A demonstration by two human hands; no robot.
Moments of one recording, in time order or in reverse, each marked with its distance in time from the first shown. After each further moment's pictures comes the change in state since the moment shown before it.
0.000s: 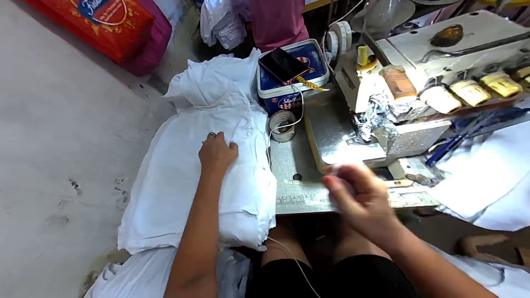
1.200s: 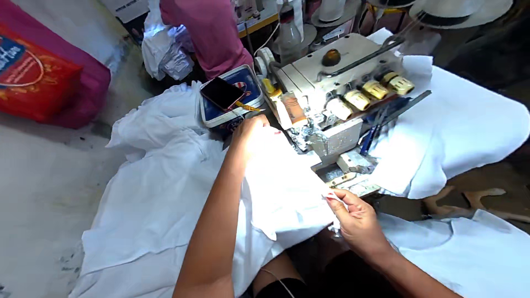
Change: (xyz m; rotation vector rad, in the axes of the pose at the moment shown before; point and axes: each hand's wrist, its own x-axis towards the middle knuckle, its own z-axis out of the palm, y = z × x) left_hand 0.014 0.204 -0.010 -0.096 -0.320 0.598; right_hand -0.069 0.030 -0.040 0.157 0.428 0.453
